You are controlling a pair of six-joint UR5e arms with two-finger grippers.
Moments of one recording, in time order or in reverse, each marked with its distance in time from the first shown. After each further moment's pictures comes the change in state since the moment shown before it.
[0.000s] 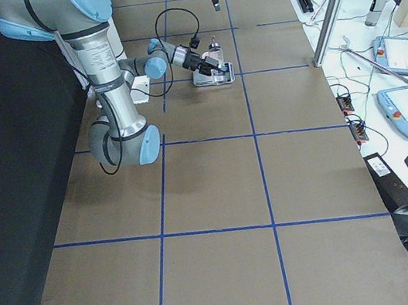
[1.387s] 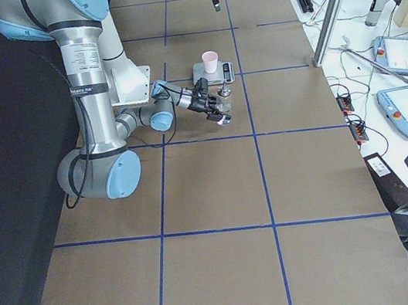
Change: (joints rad) left arm 0.000 -0.001 0.007 -0.003 0.000 0.000; right arm 0.067 -0.377 -0.088 0.731 0.138 0.662
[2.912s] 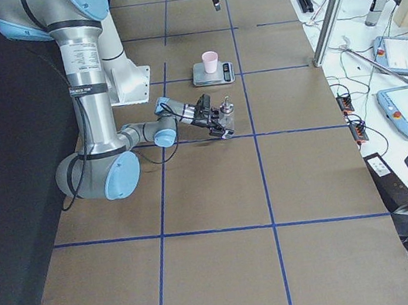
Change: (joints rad) left arm -0.001 -0.001 -0.008 0.007 0.008 0.000; right arm -0.002 -0.010 -0.121 0.097 -0.040 0.068
